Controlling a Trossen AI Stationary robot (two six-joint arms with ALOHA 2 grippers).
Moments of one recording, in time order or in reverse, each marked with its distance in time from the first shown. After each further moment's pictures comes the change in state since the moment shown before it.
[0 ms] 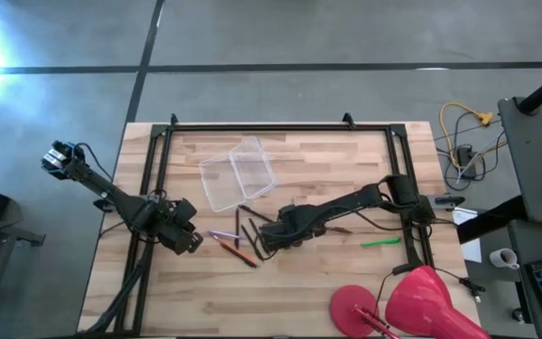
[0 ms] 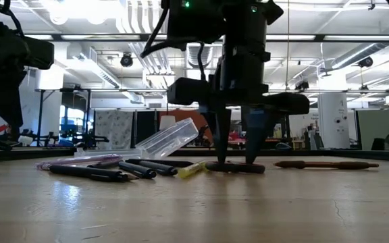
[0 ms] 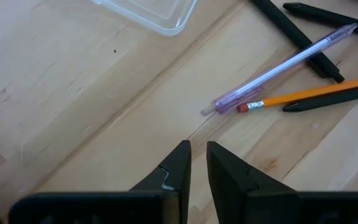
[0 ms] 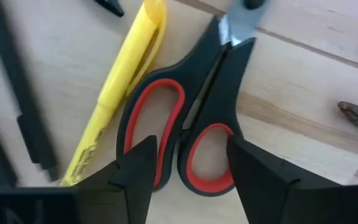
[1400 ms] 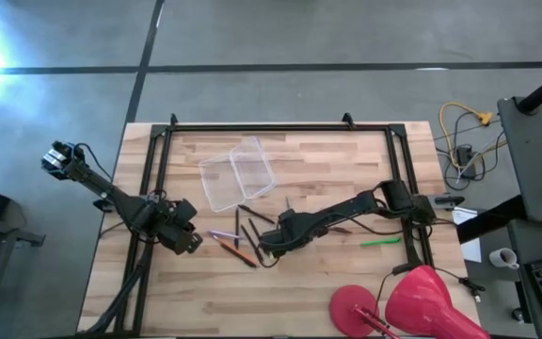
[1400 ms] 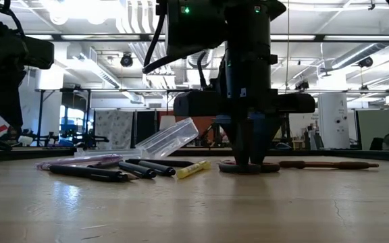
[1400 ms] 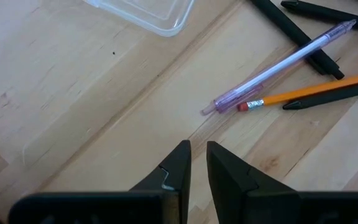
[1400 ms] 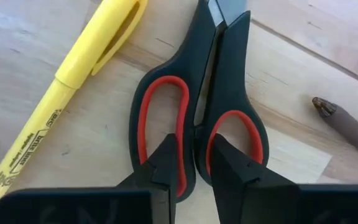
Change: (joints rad) left arm 0.000 0.000 0.000 0.000 0.000 0.023; right arm 0.036 0.109 0.054 -0.121 0.035 -0.083
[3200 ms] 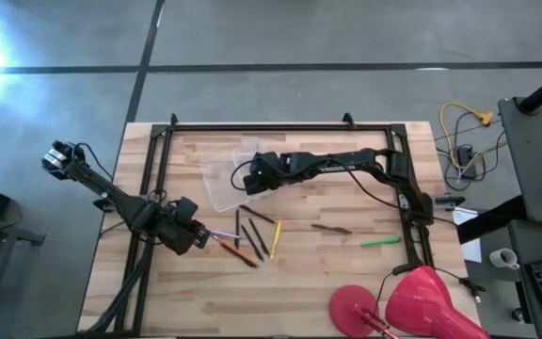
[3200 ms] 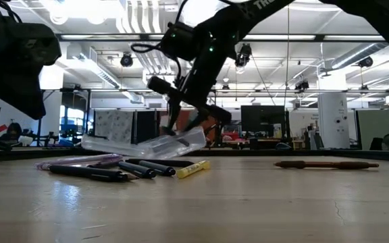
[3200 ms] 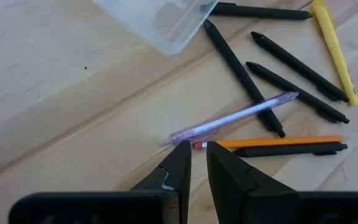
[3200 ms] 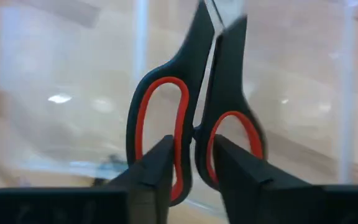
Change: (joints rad) left arm 0.001 0.002 0.000 0.128 -0.102 -0.210; right arm -0.402 -0.112 0.011 0.499 0.009 -0.347
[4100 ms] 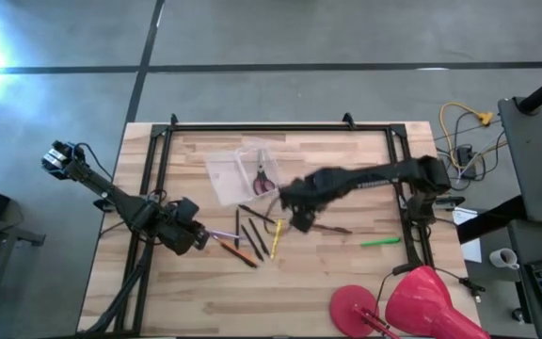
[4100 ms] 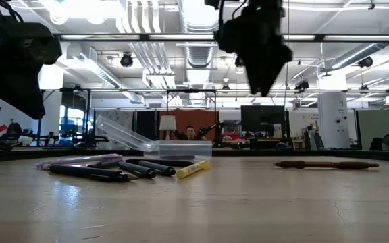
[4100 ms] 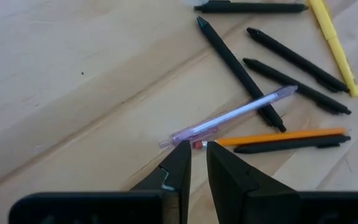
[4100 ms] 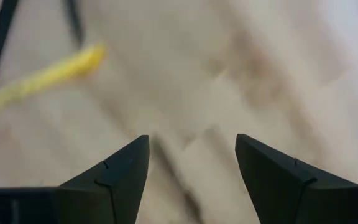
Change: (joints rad) left arm 0.000 0.000 0.000 0.006 0.008 0.066; right arm 0.238 -0.297 -0.062 -0.692 0.024 -0.353
